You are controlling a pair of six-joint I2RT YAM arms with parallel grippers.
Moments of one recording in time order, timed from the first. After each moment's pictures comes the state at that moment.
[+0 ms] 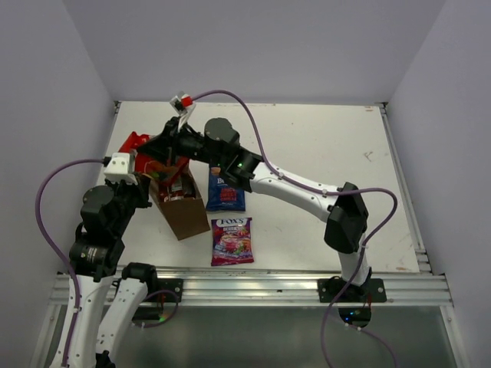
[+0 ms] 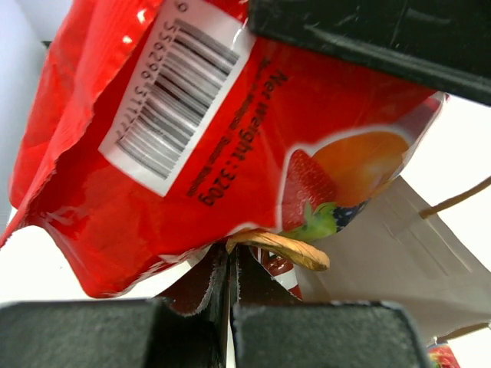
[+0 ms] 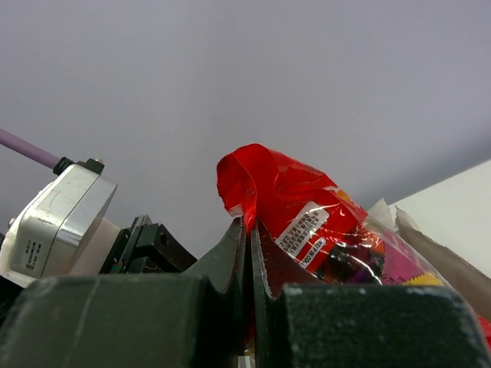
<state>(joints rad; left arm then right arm) -0.13 0.49 0.83 -0.57 0.01 -0.10 1.03 1.95 1.83 0.31 -0.30 0.54</state>
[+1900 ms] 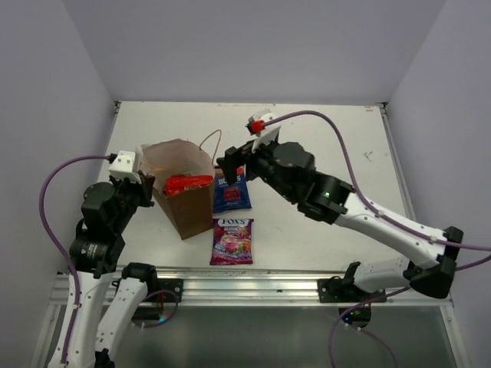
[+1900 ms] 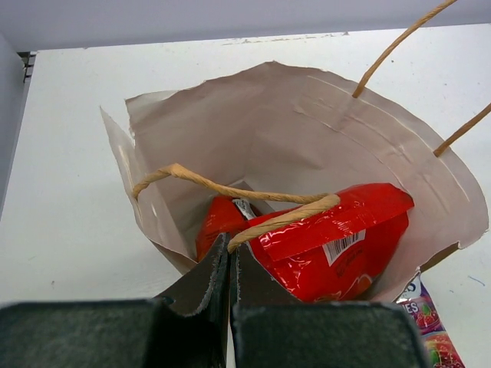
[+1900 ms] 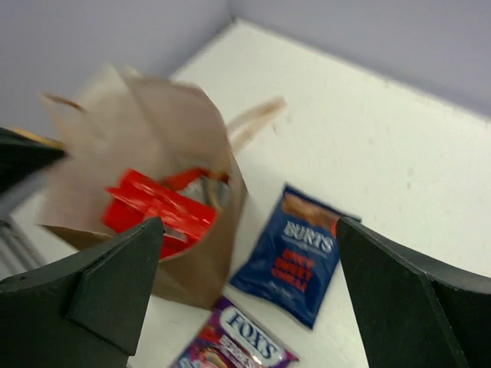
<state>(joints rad) -0.13 0.52 0.85 -0.57 0.07 -0.06 1.07 1.28 1.39 -0.19 0.36 0.17</state>
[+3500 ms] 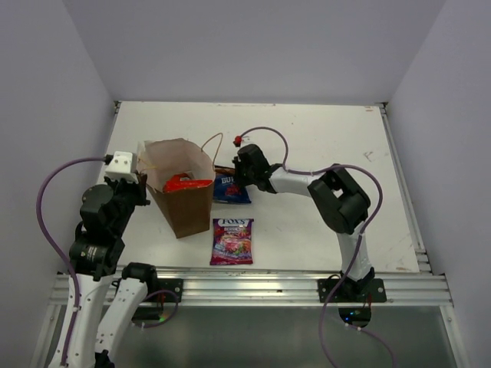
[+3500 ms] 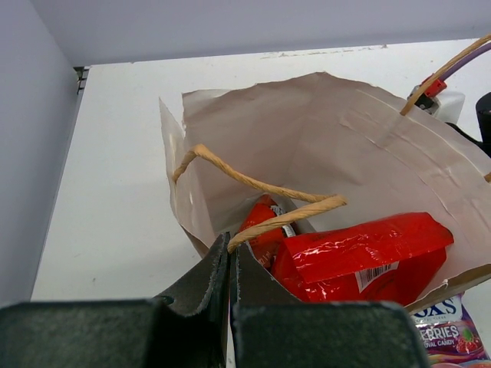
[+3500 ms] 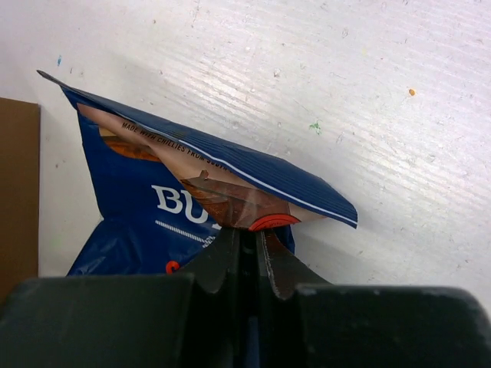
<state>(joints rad) -0.14 0.50 0.84 -0.54 -0.04 -0.01 0.72 2.06 1.30 0.05 0.09 0.39</state>
